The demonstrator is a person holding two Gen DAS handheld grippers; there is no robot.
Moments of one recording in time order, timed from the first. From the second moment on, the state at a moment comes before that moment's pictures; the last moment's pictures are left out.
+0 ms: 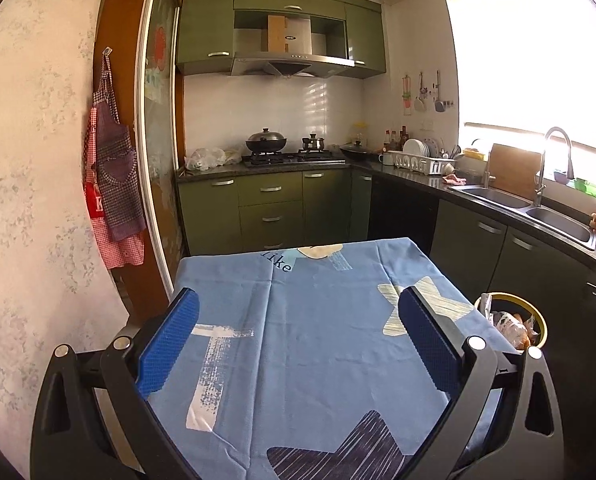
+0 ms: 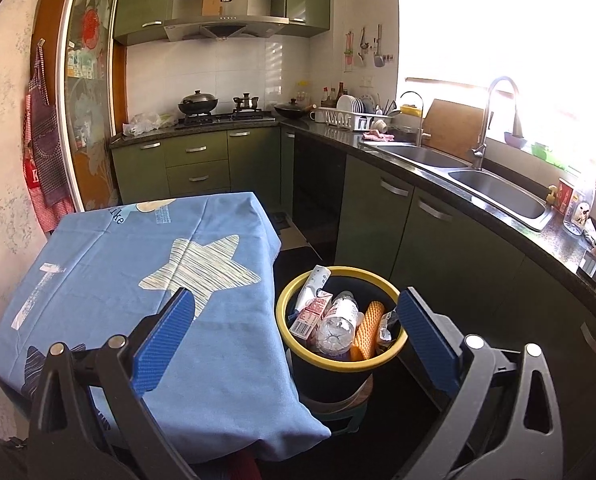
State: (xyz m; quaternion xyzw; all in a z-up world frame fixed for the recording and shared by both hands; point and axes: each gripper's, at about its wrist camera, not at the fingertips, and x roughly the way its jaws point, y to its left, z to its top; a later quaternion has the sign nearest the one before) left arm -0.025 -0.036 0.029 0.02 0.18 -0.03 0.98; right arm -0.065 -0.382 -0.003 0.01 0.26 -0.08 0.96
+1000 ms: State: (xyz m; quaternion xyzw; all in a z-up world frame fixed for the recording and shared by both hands) left arm -0.021 -0.041 0.029 0.03 0.18 -0.04 0.98; right arm -0.063 -0.382 -0.005 0.01 0.26 -0.08 0.96
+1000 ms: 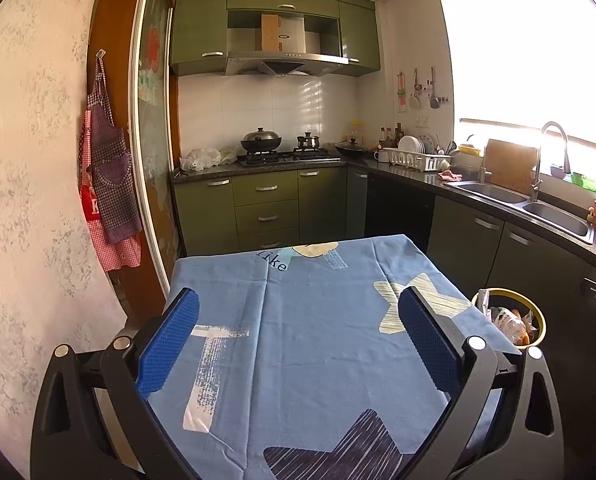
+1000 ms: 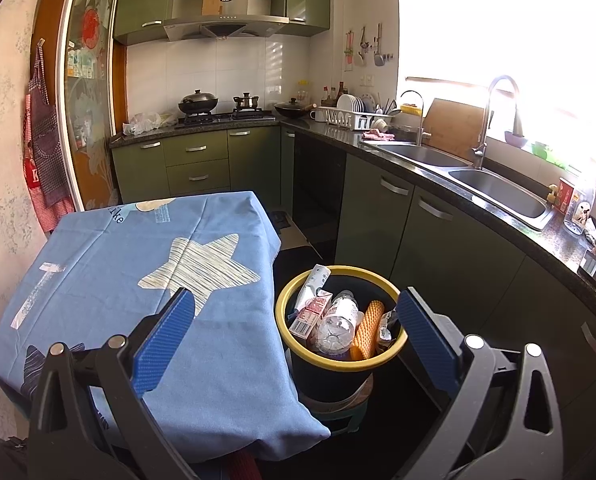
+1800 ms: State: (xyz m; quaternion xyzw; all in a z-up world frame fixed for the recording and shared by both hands) left arm -0.019 -0.046 0.026 0.03 0.18 -0.04 0.98; right arm -0.062 -0.382 -0.007 0.01 0.26 -0.08 0.96
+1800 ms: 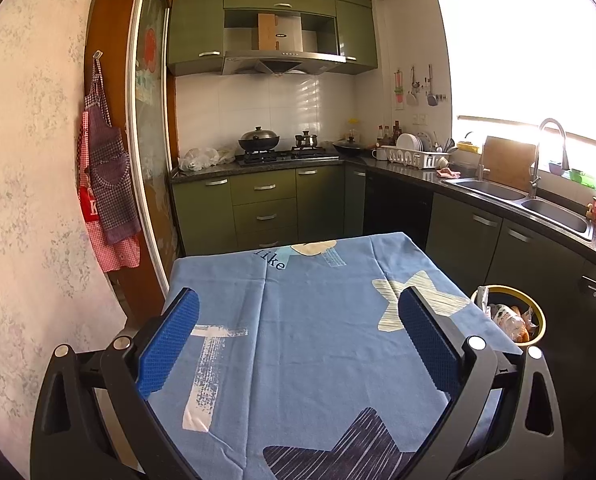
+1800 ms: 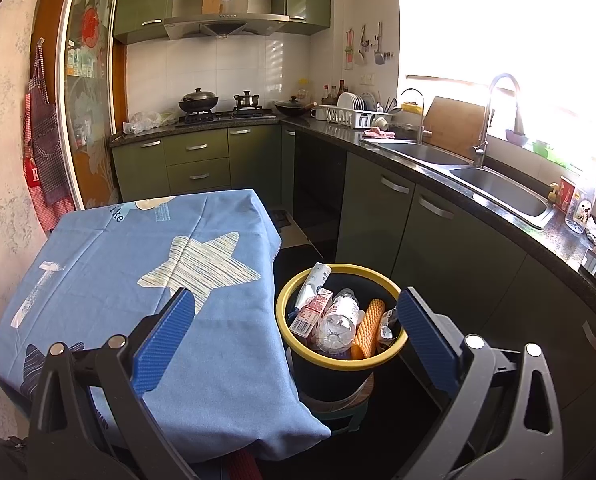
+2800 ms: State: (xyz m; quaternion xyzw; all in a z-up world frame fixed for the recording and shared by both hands) left arm -0.019 -0.043 0.024 0.03 0.19 -0.05 0.98; right arm -0.061 -0.381 -0.012 0.01 0.26 -0.08 0.96
